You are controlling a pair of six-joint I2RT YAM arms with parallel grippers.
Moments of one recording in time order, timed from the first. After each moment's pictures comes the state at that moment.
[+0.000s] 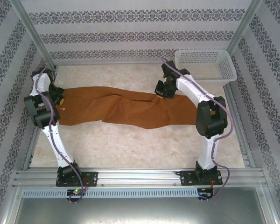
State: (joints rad) left arm 0.43 2.33 2.03 -1.24 0.03 -0.76; right arm 0.30 2.02 1.73 -0.91 -0.24 0.67
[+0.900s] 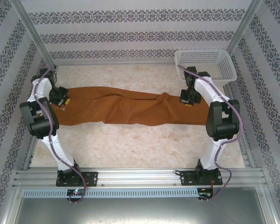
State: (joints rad) left arm 0.38 2.01 1.64 -1.04 0.23 -0.71; right arm 0.09 1.91 1.52 -1.09 0.07 0.36
